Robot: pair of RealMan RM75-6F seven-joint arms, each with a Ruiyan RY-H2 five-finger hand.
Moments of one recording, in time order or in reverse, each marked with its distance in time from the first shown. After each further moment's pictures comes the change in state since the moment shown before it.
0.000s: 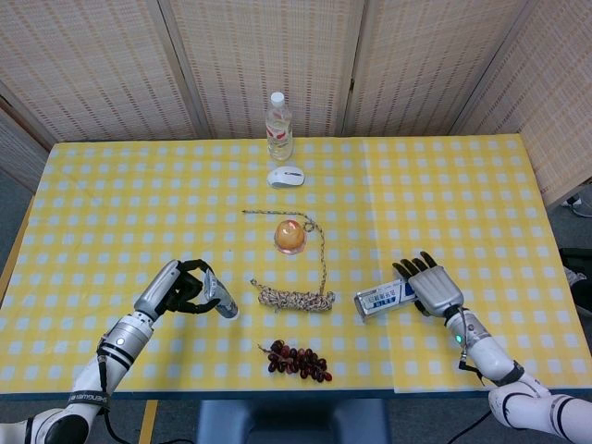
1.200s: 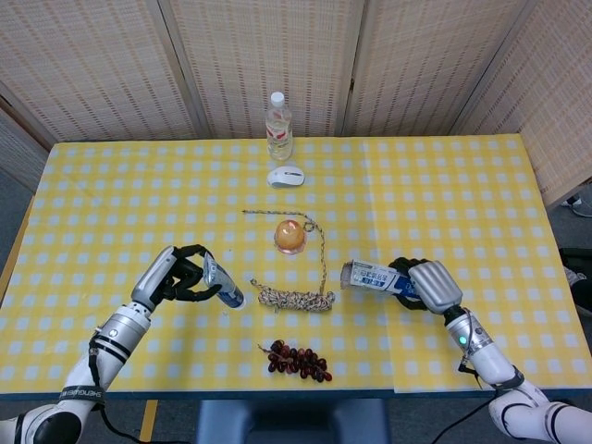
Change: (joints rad) left arm -0.043 0.083 -0.089 -0.105 -0.103 0.014 -0.089; right arm -0.052 -0.073 -0.021 0.113 -0.225 0.286 0.591
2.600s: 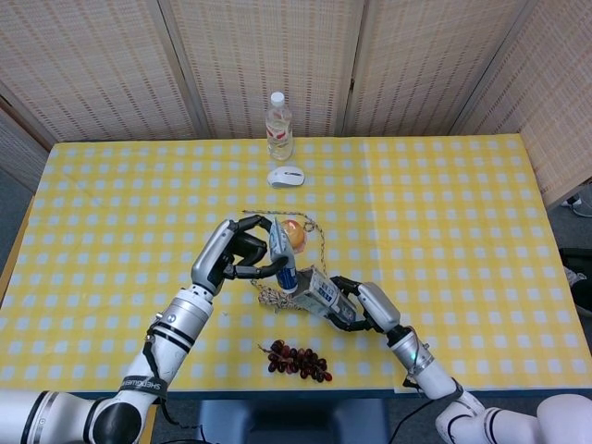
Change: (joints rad) left arm -0.314 -0.236 -0.189 -0.117 -0.359 0.297 0.122; right arm 0.030 -0.287 -0.013 0.081 -0.121 0.148 0.519
